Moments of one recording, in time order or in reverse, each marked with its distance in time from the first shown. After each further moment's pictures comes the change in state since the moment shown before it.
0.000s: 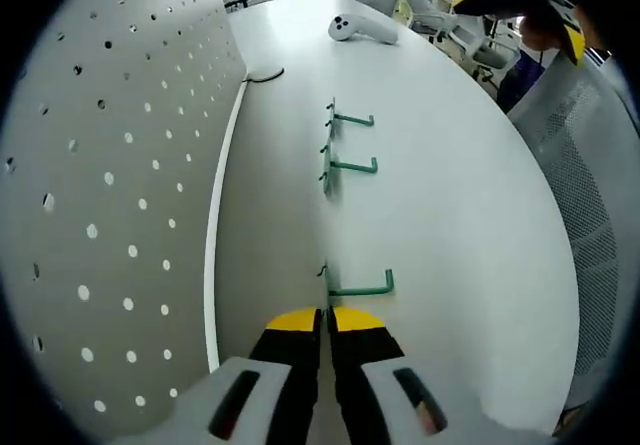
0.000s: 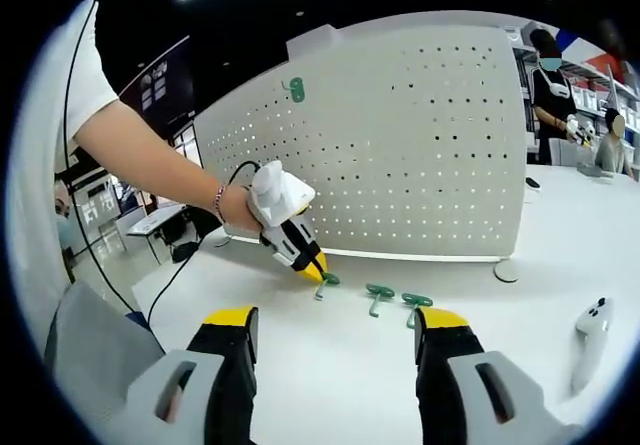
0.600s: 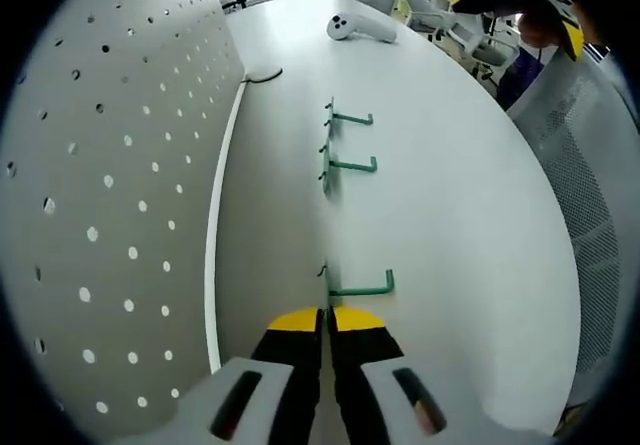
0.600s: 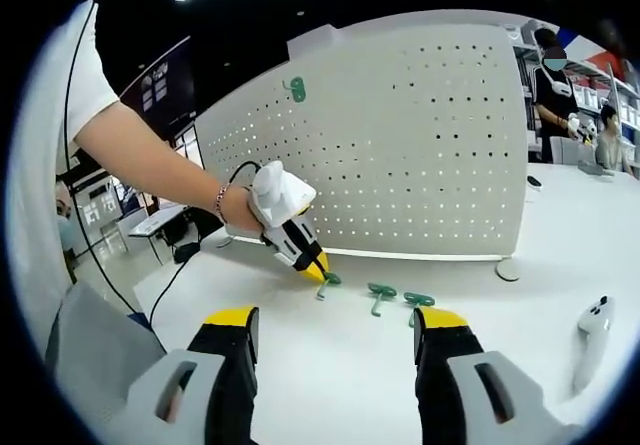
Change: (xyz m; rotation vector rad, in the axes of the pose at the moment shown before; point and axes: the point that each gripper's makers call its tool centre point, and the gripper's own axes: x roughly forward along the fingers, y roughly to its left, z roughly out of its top) left arm 0.000 0.001 0.000 0.024 0.009 0.007; right arm 0.000 0.000 -0.001 0.004 0.000 0.006
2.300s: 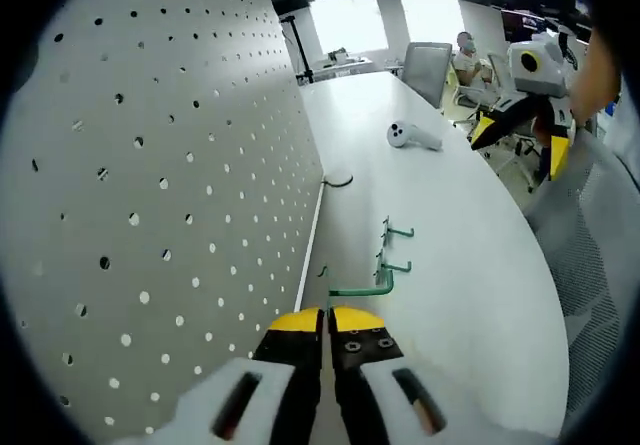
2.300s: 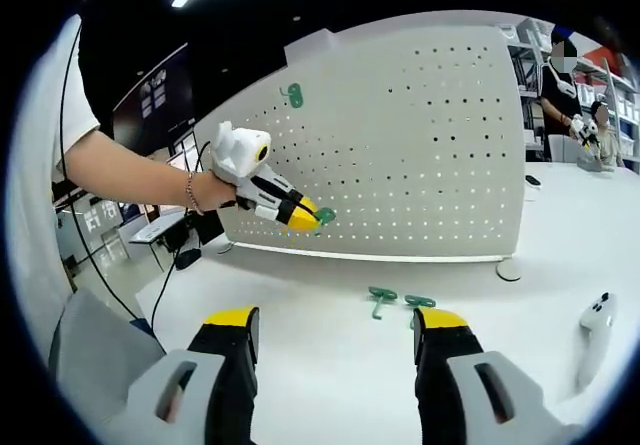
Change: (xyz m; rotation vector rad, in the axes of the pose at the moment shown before) left arm -0.102 0.029 0.053 -0.142 -0.380 0.251; right arm -0.002 0.000 0.004 0.027 -0.023 0.002
